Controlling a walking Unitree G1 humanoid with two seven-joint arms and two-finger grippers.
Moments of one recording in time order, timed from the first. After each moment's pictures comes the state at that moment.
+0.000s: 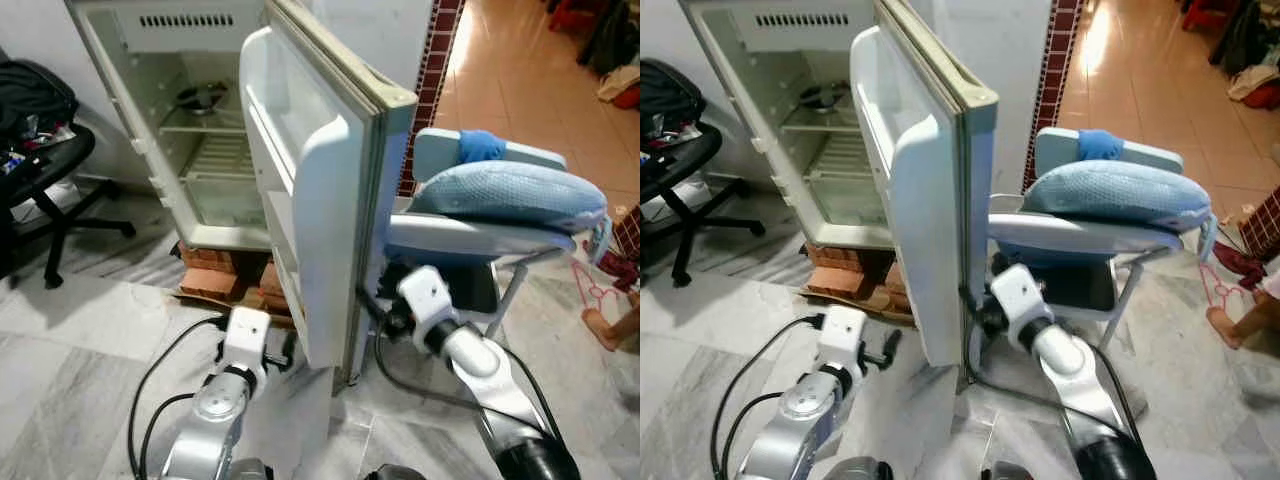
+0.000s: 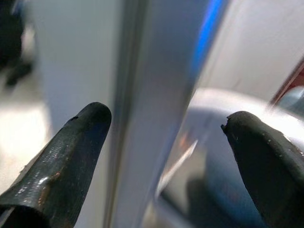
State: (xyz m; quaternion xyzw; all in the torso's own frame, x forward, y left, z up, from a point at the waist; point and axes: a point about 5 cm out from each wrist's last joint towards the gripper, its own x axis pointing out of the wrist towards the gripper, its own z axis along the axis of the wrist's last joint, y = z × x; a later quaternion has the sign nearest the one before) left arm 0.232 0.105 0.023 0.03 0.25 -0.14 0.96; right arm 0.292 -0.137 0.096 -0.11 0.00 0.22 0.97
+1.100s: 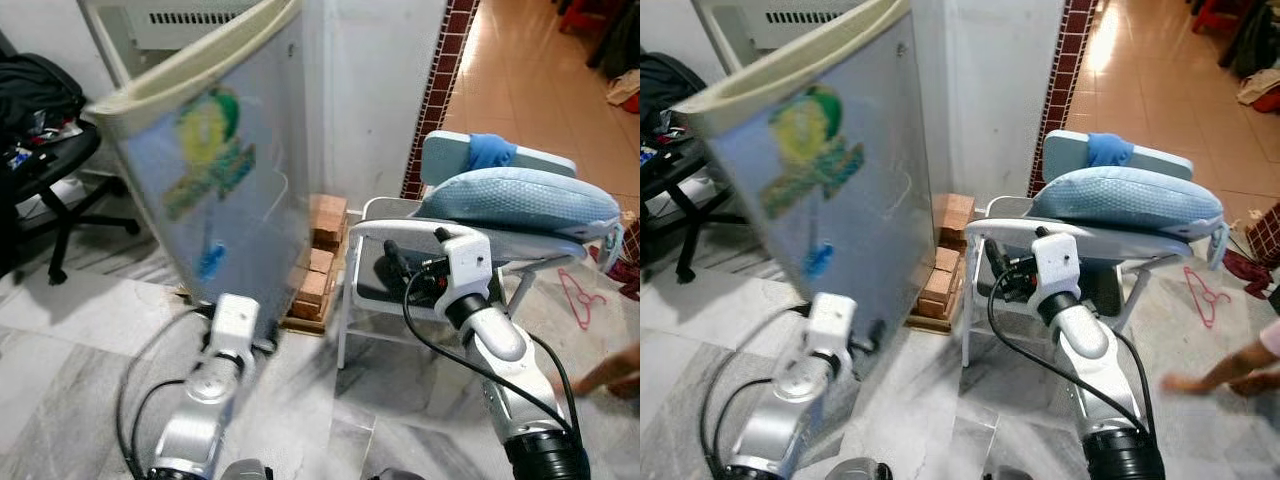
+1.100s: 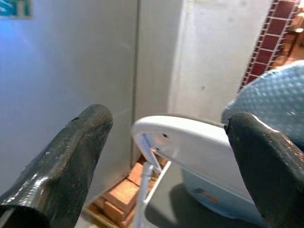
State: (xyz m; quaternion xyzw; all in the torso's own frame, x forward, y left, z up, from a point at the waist) left arm 0.255 0.152 0.042 0.08 0.20 -0.01 0.98; right arm 0.281 -0.164 0.099 -0.06 -0.01 0.13 0.99
